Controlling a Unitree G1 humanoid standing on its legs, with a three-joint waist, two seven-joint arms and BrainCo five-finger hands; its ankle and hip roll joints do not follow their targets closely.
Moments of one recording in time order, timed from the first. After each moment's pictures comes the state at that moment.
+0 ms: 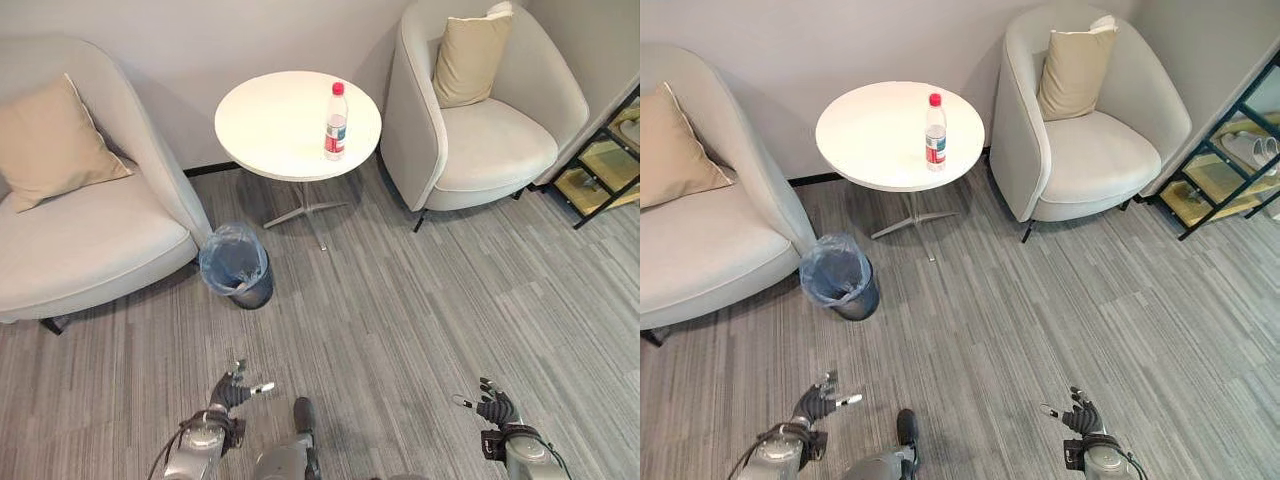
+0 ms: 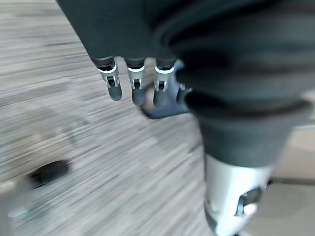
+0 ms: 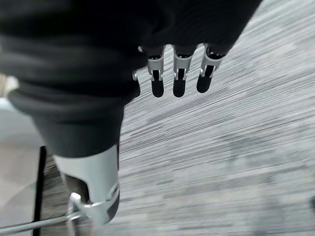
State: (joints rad) left arm 0.01 0.36 -0.18 0.70 -0.18 -0.08 0.08; right arm 0.03 -0.33 0.11 0.75 0.24 -0.06 -0.12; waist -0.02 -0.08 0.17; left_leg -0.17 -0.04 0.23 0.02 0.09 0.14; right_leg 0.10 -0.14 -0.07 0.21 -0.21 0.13
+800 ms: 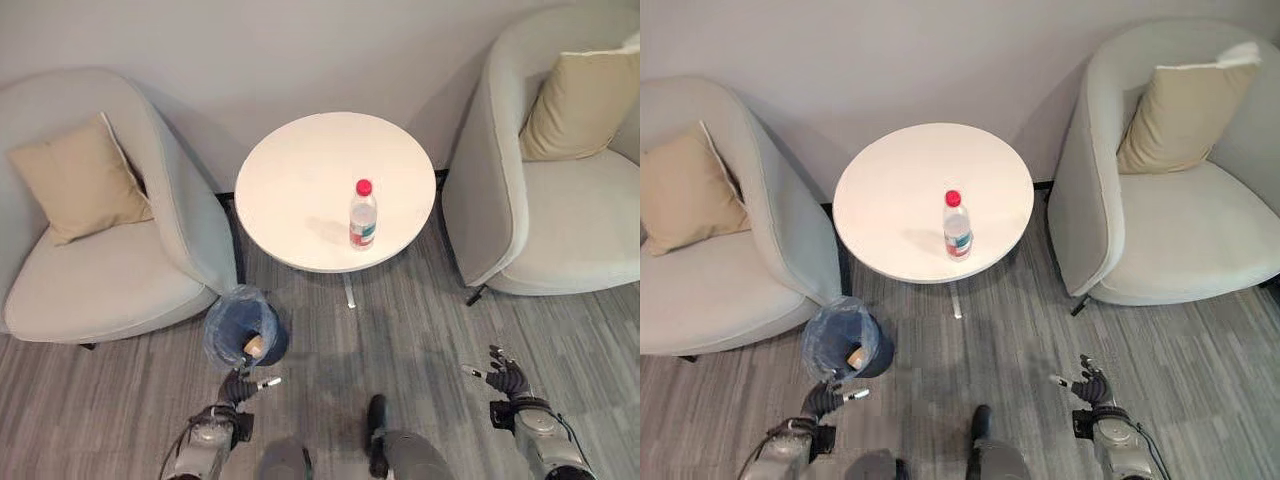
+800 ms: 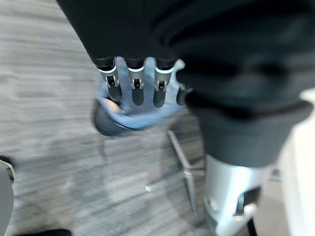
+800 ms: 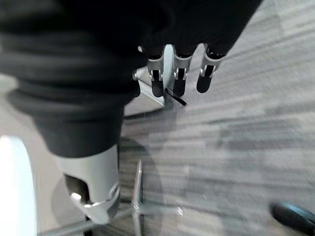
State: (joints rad) left arm -0.02 0.31 -0.18 0.73 -0.19 -0.08 0.09; right arm -0.04 -0.40 0.07 0.74 0.24 -0.08 -0.12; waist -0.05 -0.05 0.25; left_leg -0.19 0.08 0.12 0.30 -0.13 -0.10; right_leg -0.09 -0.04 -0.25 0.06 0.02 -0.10
